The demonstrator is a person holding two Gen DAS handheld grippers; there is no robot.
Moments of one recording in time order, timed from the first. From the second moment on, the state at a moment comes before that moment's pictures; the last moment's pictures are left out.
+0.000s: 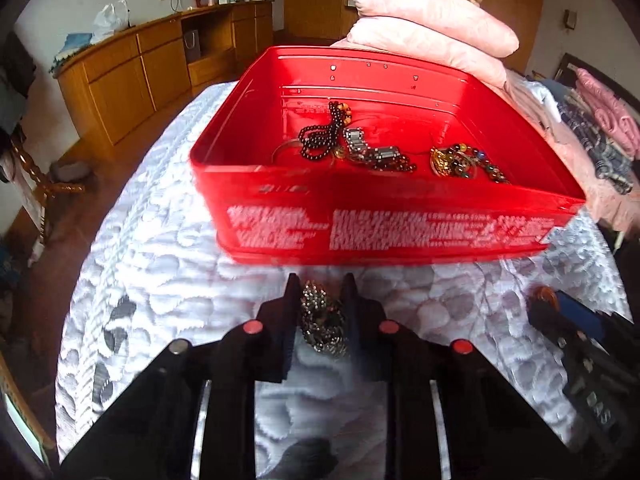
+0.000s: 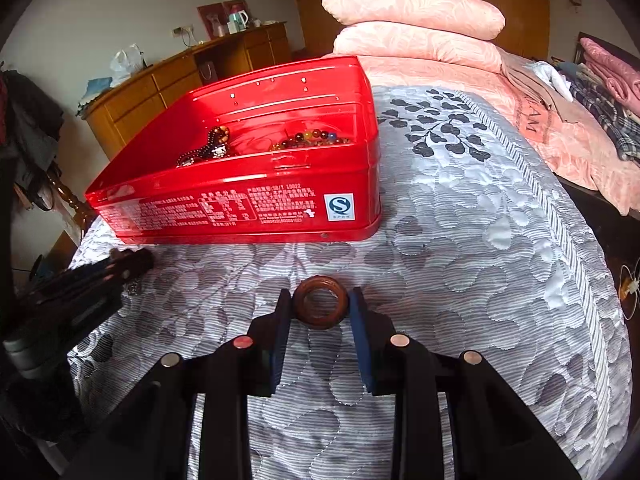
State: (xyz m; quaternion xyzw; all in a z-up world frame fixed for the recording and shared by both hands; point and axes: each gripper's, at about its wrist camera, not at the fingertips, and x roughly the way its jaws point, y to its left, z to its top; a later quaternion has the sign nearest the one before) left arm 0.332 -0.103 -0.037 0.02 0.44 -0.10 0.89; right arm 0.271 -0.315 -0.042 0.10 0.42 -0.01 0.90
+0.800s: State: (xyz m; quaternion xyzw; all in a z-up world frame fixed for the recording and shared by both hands) left arm 0.304 -0.081 -0.037 0.00 0.43 -0.12 0.89; right arm 0.263 -0.305 -0.042 0.07 0.42 -0.01 0.90
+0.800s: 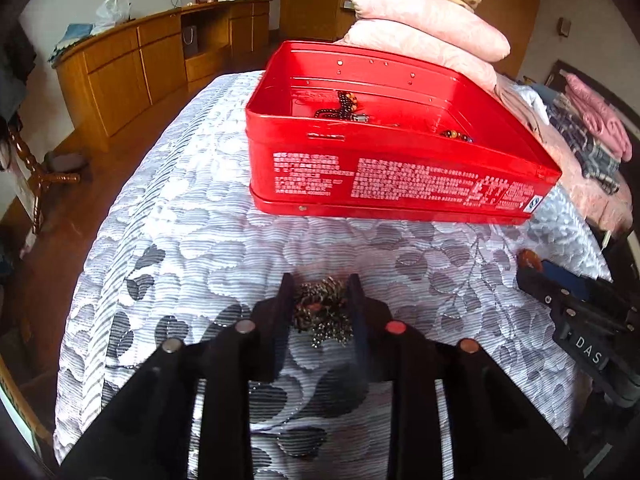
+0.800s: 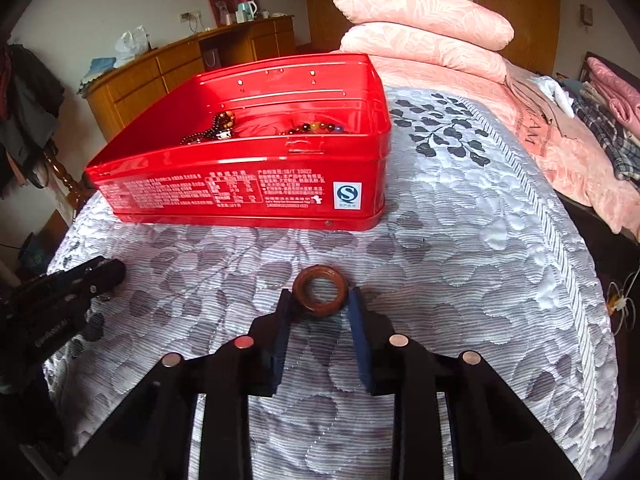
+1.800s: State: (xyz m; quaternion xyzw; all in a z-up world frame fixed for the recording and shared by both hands) left arm 0.286 -0.068 0.065 -0.02 0.30 -0.13 0.94; right arm 0.257 -0.330 0.056 0.08 0.30 -0.01 0.95
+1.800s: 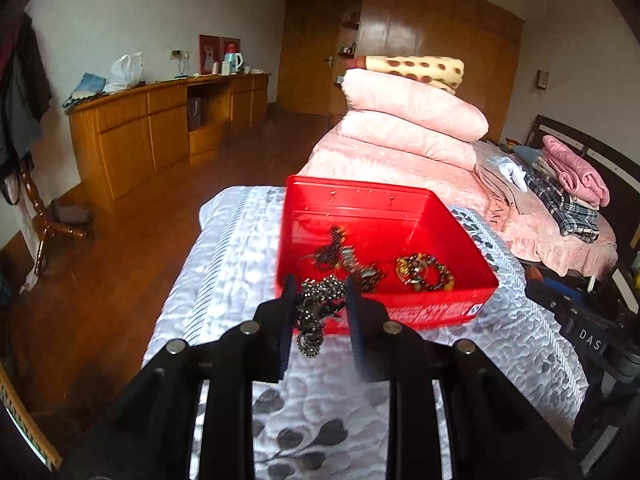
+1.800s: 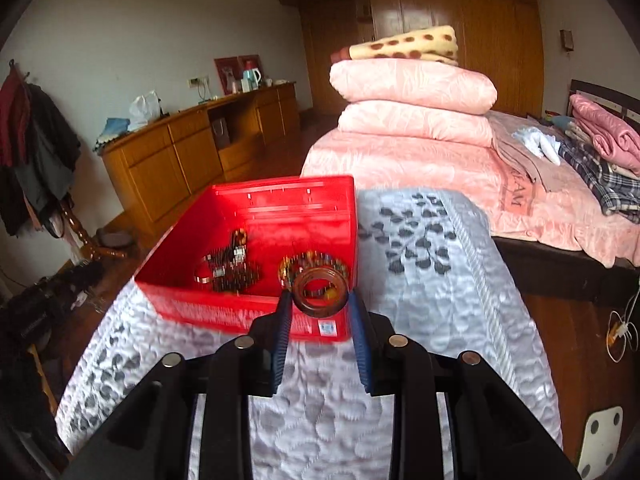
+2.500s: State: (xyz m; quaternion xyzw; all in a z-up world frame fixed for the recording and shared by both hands) left arm 0.416 -0.120 0.034 -0.02 0.33 -0.14 0.93; right arm 0.379 -0.320 0.043 0.10 0.32 0.01 0.94
